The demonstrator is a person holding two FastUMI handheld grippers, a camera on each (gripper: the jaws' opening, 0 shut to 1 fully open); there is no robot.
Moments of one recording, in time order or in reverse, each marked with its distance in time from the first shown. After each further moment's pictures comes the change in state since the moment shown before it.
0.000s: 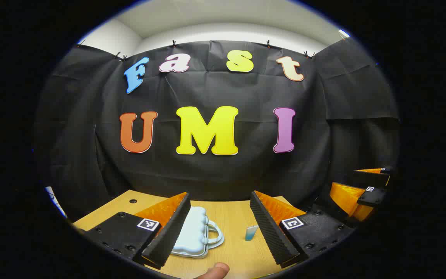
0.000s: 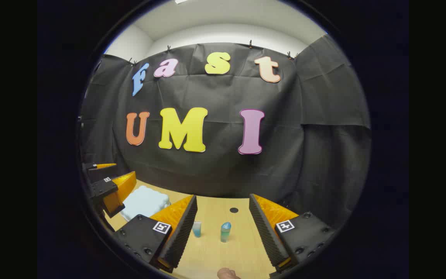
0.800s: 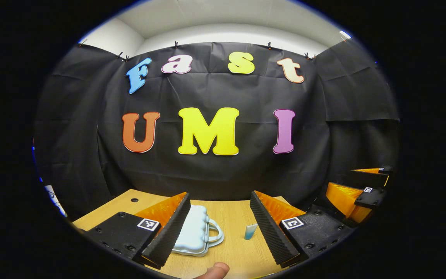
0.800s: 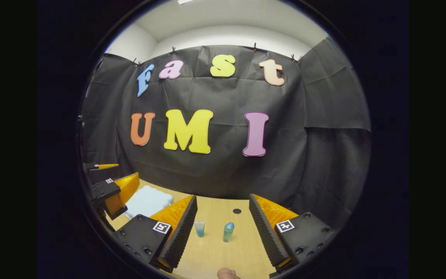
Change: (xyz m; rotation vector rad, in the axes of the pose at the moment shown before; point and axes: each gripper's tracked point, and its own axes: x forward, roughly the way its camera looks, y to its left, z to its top) left arm -0.014 0.002 0.000 -0.010 -0.010 0.003; right arm -0.010 0.008 0.004 -0.010 -0.015 0.029
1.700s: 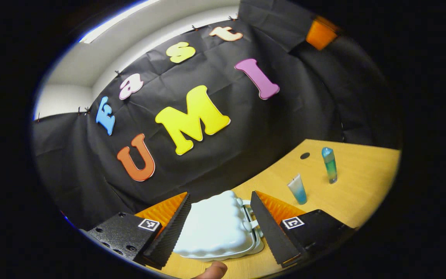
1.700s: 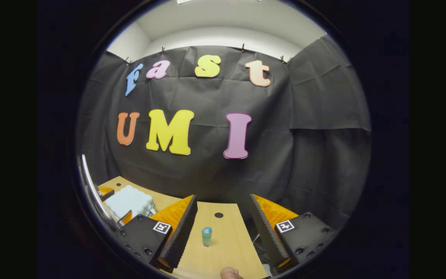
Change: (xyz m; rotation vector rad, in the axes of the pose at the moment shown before) left arm 0.062 0.012 -0.138 0.661 0.054 0.041; right arm 0.030 -0.079 -0.006 -0.001 -0.033 -0.126
